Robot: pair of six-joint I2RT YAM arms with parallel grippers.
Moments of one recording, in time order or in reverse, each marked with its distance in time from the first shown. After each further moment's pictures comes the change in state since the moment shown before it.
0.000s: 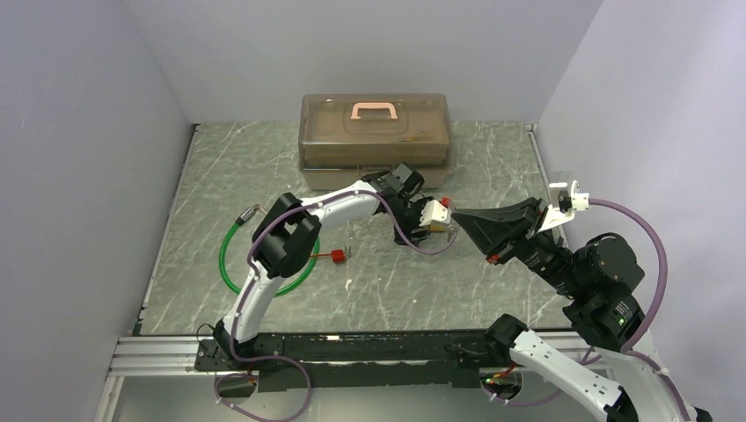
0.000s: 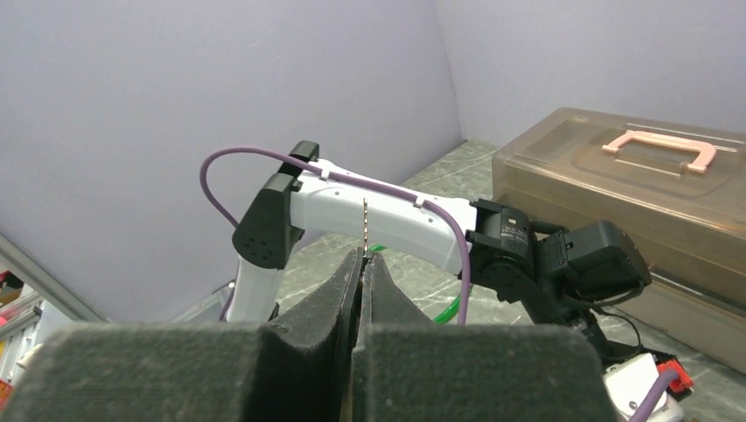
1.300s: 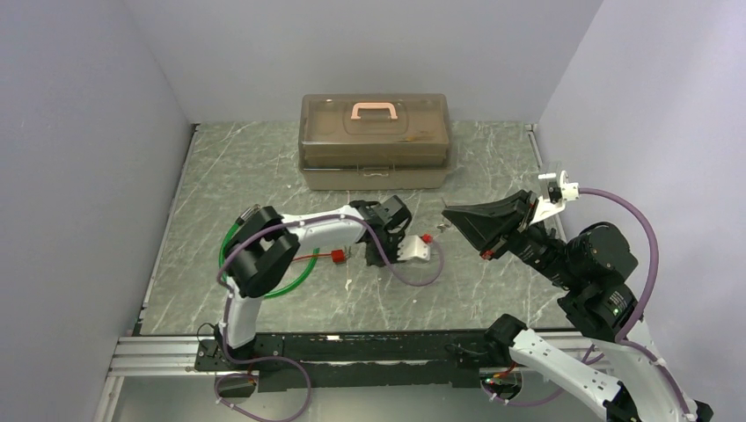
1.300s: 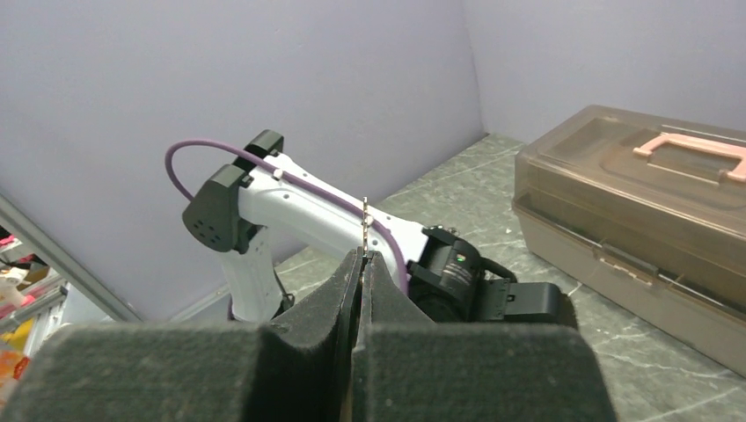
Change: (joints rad) left arm -0.095 -0.201 -0.351 -0.084 -0.348 -0.108; right arm 0.000 0.062 0.036 0.012 -0.049 0.010
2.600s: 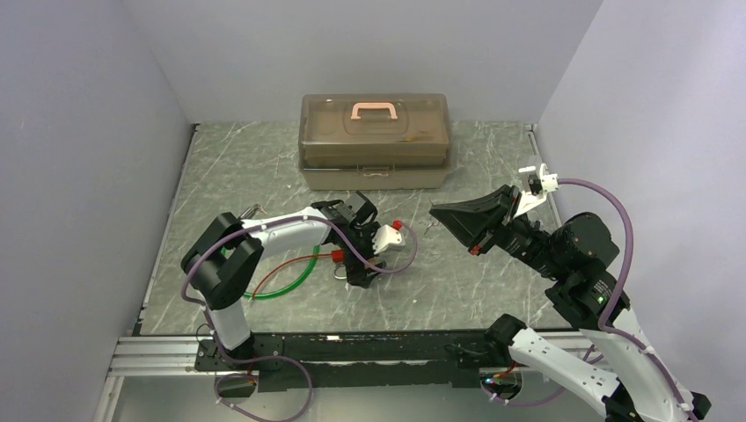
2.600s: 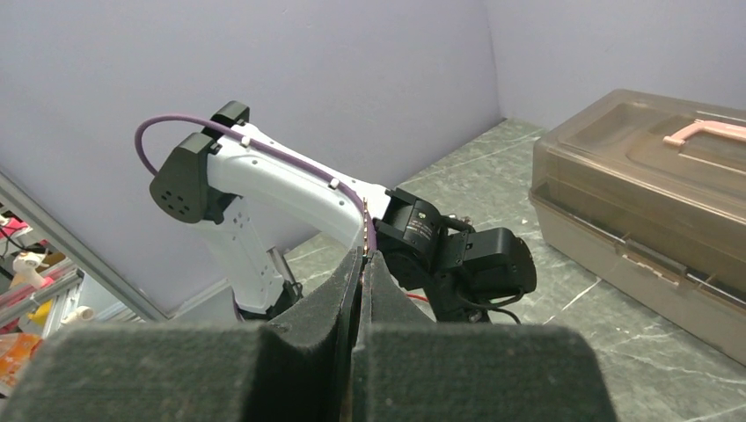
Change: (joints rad) left arm 0.128 -0.267 -0.324 0.087 0.226 -0.174; right arm 0.000 0.053 -0.023 0.051 -0.053 0.016
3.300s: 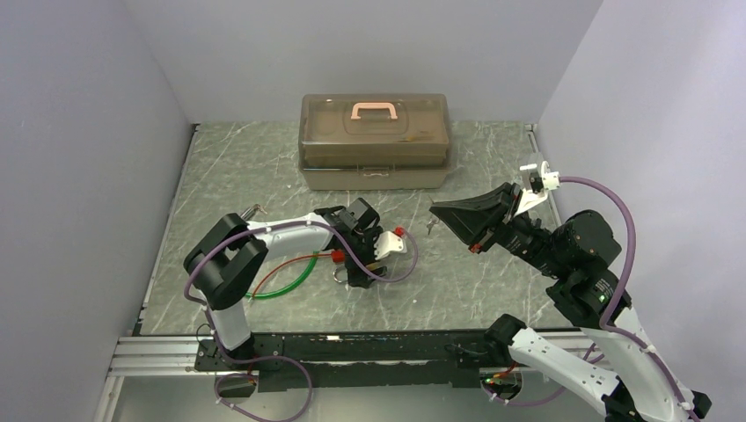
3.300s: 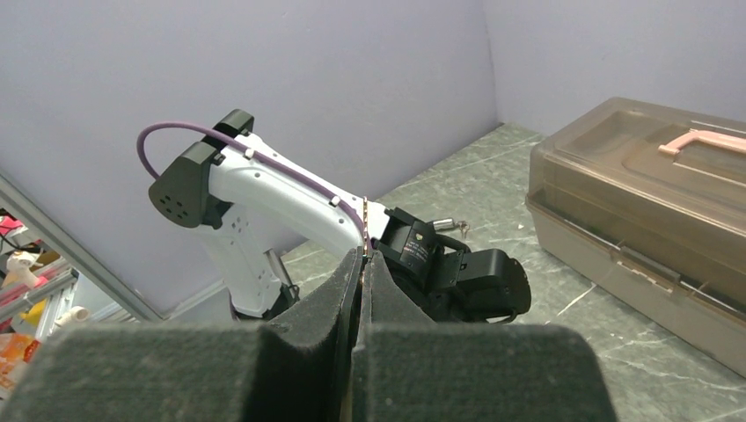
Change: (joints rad) left arm -0.022 0.015 -0.045 0.095 -0.055 0.034; right arm 0.000 0.015 0.023 -0.004 0.000 -0.015
